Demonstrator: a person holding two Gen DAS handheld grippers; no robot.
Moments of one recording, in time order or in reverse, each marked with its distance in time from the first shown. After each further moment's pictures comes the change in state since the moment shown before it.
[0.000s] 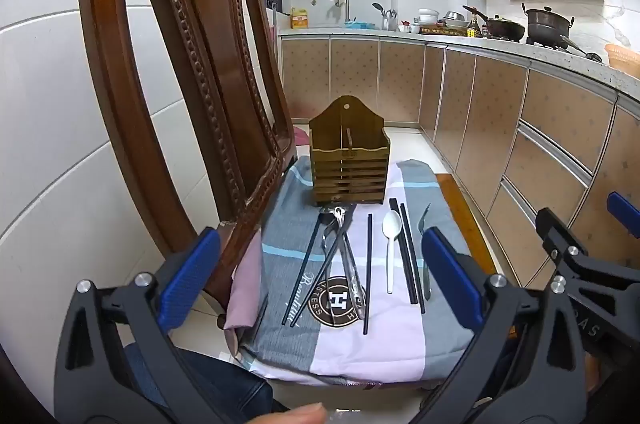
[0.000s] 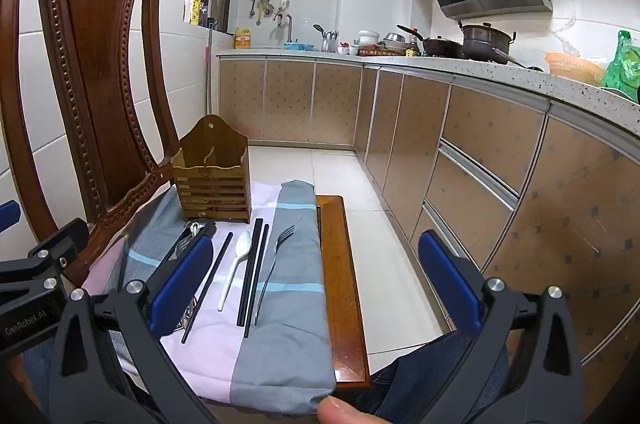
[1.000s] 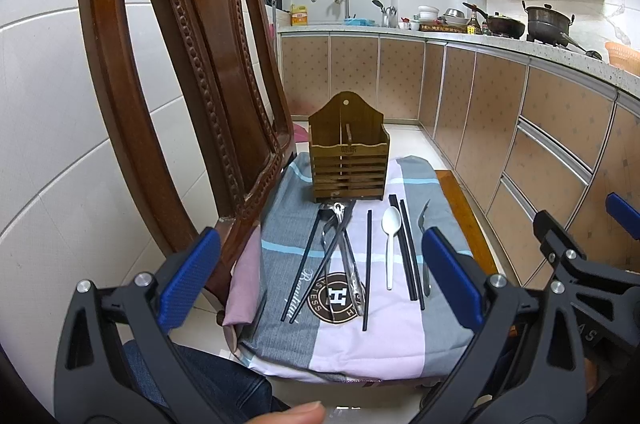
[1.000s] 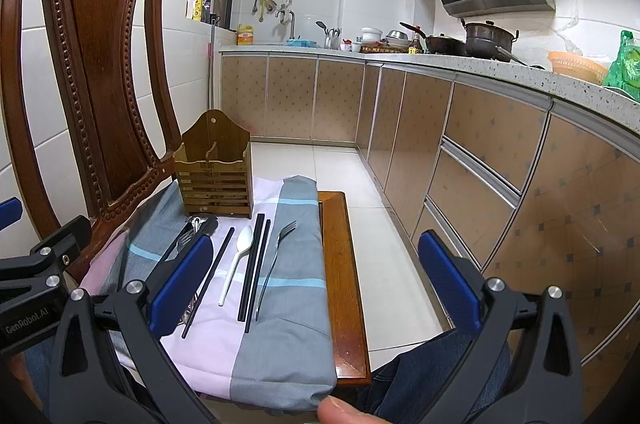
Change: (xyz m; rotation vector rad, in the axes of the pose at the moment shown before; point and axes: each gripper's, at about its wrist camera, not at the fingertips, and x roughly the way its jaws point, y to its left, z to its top) left arm -0.004 -0.001 -0.002 0.002 0.005 0.002; right arm 0.001 0.001 -0.003 -0.005 0.002 0.000
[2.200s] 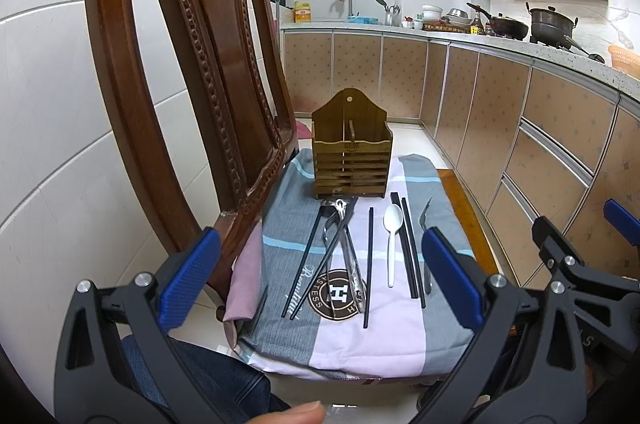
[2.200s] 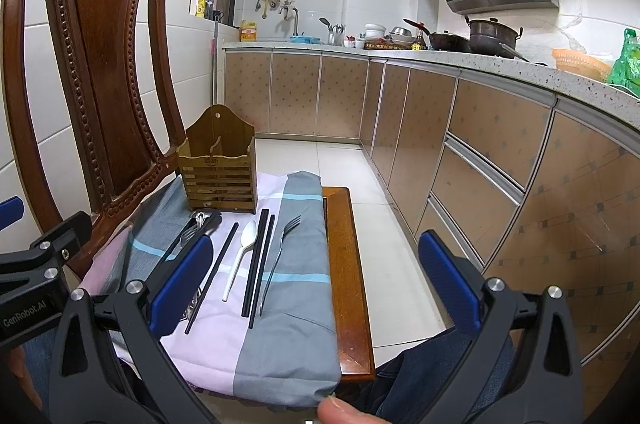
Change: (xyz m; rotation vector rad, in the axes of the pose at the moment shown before) left arm 0.004 0.001 -0.007 -0.009 0.009 0.001; right arm 0.004 0.006 -0.010 -0.002 0.013 0.010
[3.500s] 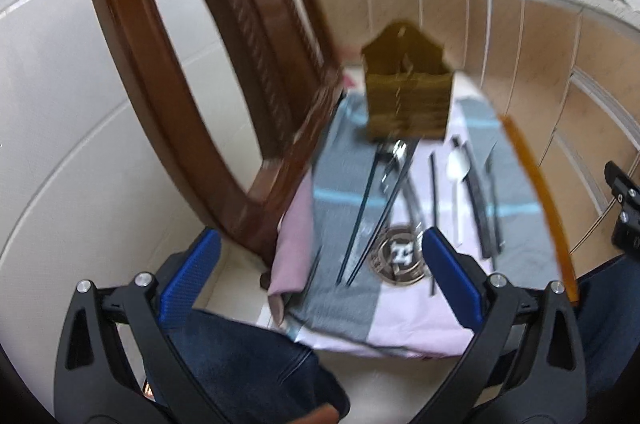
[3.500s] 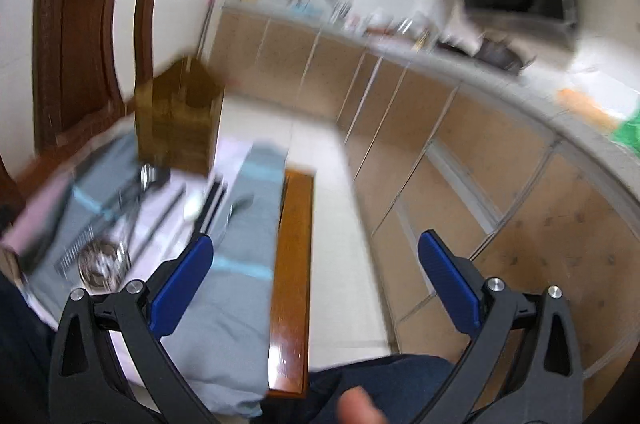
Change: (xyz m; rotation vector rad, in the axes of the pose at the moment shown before) left arm 0.056 0.025 -0.021 0.031 0.219 0.174; right arm 0.090 -0.016 0.002 -0.206 0.234 -0.079
